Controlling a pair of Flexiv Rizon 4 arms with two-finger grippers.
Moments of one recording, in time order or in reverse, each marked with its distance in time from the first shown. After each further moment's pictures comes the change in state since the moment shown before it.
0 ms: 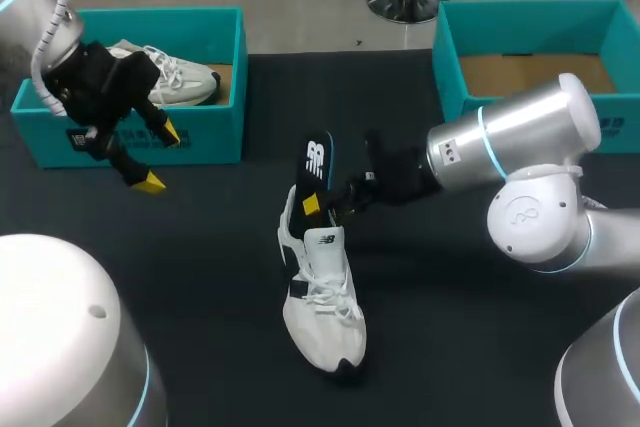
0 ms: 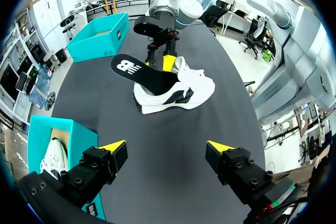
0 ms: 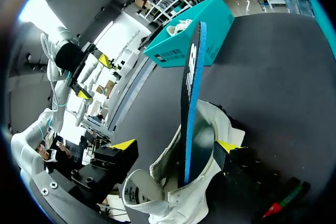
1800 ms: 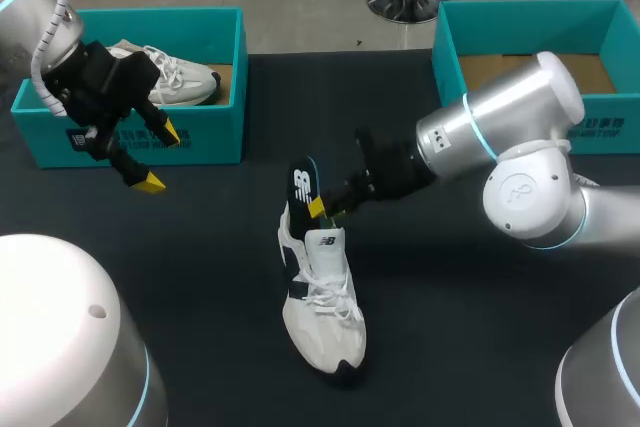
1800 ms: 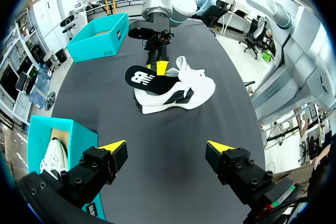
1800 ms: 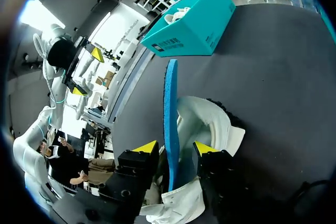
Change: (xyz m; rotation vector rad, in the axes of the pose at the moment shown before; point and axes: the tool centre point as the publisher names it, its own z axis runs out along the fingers) left arm 0.000 0.000 0.000 0.000 0.000 0.000; right arm -0.006 0.000 0.007 0.107 0.004 0.008
